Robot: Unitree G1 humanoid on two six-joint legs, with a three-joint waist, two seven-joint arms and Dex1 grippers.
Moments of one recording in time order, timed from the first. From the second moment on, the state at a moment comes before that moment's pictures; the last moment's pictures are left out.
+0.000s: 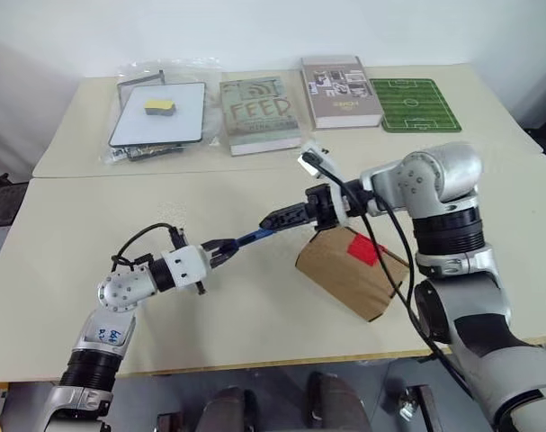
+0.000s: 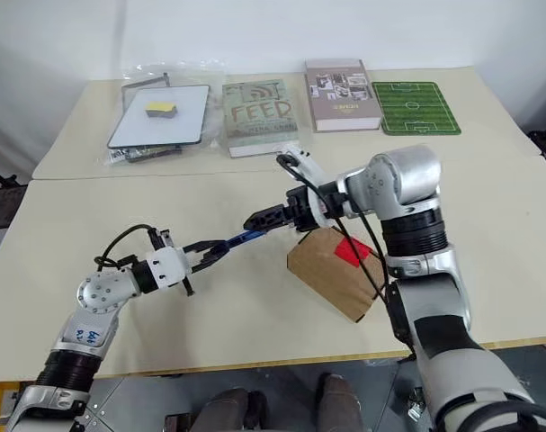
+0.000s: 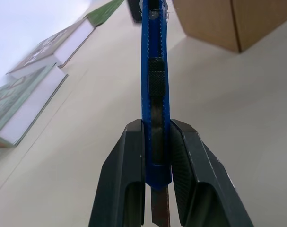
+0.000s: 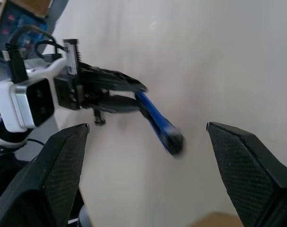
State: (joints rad) left arm -0.27 0.53 -0.02 0.16 -0.04 -0.45 -0.75; right arm -1.14 -0.33 0.08 0.24 0.51 1.56 0.87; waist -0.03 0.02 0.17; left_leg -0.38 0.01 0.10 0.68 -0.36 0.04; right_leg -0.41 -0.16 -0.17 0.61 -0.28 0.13
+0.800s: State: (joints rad) left arm -0.26 0.52 -0.02 0.06 -0.10 -0.34 -0.77; right arm -1.13 -0.36 0.23 0.29 0.54 1.38 0.94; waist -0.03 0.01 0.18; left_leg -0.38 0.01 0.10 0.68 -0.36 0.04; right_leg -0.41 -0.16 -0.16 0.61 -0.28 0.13
